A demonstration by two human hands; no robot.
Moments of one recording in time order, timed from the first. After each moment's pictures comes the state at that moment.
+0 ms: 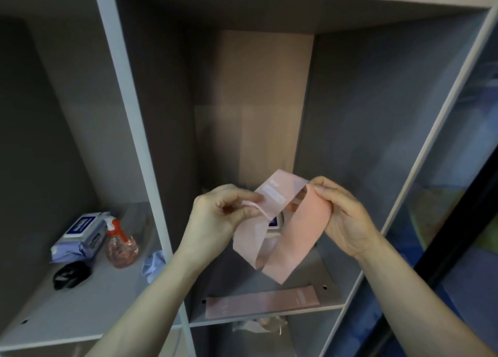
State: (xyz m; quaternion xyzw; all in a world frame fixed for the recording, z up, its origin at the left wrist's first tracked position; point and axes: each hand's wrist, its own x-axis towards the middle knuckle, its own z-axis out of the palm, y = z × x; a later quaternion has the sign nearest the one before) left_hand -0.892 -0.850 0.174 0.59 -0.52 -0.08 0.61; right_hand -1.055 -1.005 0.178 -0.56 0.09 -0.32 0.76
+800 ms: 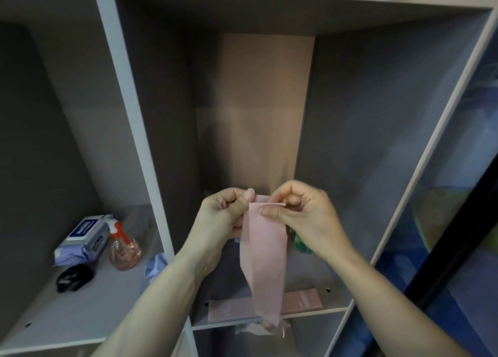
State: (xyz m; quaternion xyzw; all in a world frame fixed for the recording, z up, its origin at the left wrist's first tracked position) left_hand -0.899 -0.855 0.182 0.54 -0.36 -0.34 0.68; right_hand -1.022 -0.957 0.187 -0.75 0.15 -0.37 0.53
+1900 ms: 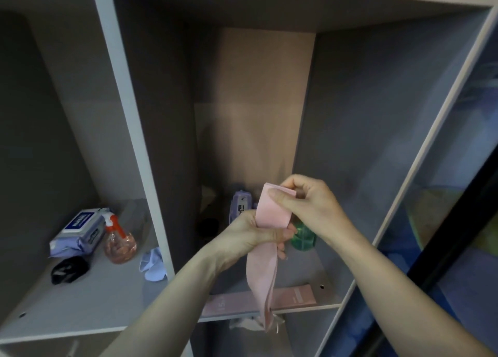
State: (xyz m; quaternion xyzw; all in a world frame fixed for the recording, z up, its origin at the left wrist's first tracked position) left_hand -0.911 -0.887 0.145 0.52 -0.48 -0.45 0.55; right_hand -1.025 -0.984 0.188 -0.79 0.24 -0.33 0.46
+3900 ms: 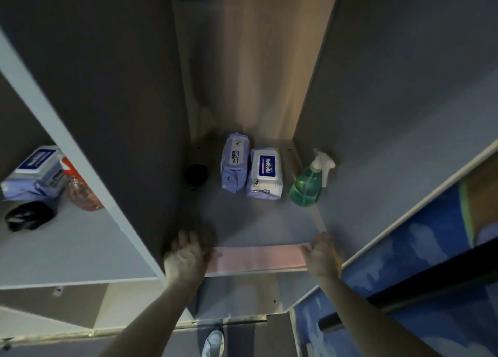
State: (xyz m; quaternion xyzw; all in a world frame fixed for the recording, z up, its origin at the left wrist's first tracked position) left_hand -0.845 -0.875 -0.112 0.90 -0.36 -0.21 0.11; right_hand -1.060 -1.086 -0.129 -0.77 0.59 -0.12 0.21
